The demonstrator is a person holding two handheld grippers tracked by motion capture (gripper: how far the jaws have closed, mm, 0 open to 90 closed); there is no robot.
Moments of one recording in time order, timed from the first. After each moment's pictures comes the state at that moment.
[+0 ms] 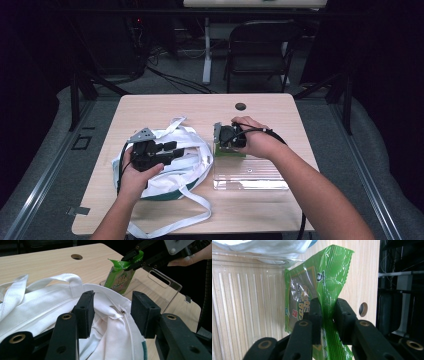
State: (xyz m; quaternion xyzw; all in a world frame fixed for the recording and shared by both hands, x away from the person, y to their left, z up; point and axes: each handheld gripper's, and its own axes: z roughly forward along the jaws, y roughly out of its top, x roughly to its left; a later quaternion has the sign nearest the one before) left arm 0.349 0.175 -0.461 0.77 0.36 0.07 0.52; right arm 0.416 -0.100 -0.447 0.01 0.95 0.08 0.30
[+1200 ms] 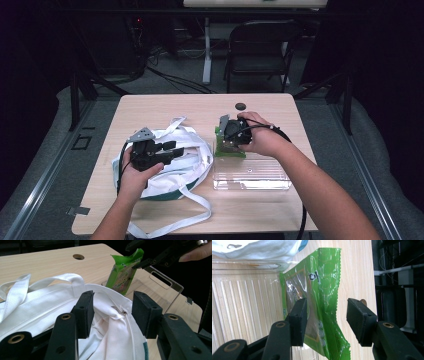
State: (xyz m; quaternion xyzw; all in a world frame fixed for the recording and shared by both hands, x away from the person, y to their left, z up) left arm 0.351 0.176 -0.461 0.77 0.37 0.08 0.52; right arm 0.418 -0.113 -0.433 0.05 0.95 0.12 0.29
